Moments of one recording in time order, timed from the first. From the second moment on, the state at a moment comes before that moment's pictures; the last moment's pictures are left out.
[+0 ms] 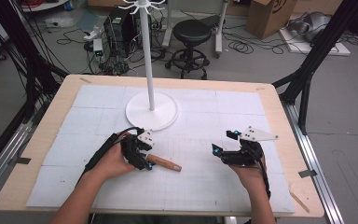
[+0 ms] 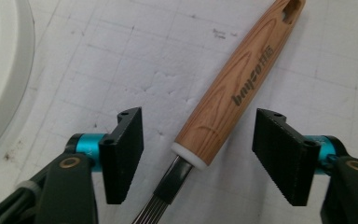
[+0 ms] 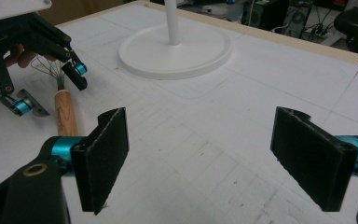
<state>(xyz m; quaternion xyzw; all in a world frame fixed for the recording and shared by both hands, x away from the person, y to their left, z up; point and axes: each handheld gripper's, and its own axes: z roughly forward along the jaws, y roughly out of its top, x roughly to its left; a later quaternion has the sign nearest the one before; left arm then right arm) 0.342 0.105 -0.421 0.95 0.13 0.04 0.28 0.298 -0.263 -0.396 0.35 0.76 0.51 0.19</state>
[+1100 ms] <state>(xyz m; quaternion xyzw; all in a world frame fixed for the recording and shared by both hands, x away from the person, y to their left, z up) 0.344 0.093 -0.416 0.97 0.11 0.02 0.22 0.300 -0.261 -0.399 0.35 0.77 0.50 0.19</state>
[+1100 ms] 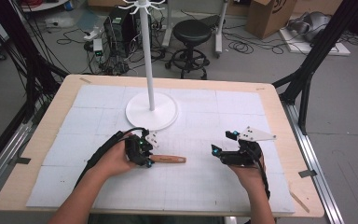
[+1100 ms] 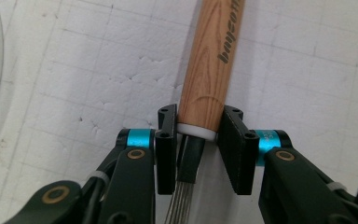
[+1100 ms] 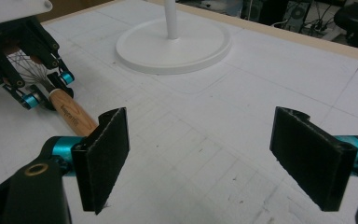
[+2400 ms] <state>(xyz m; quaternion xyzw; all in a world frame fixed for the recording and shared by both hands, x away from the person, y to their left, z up) 0.346 0.155 -0.297 0.88 0.17 0.06 0.45 0.298 -0.259 -0.399 0.34 0.77 0.50 0.19</state>
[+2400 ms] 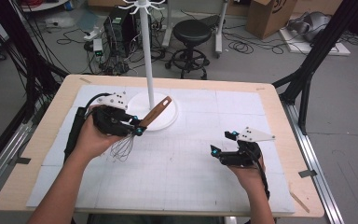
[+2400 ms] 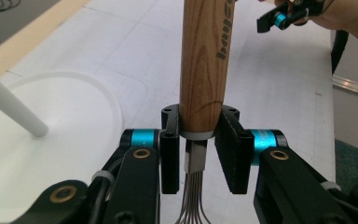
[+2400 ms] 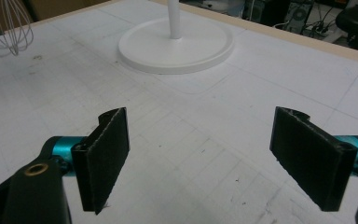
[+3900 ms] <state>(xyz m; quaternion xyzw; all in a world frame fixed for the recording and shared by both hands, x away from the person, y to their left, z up) 0.410 0.224 -0.171 0.81 0.24 0.11 0.52 0.298 -0.261 -0.400 0.35 0.77 0.50 0.19</state>
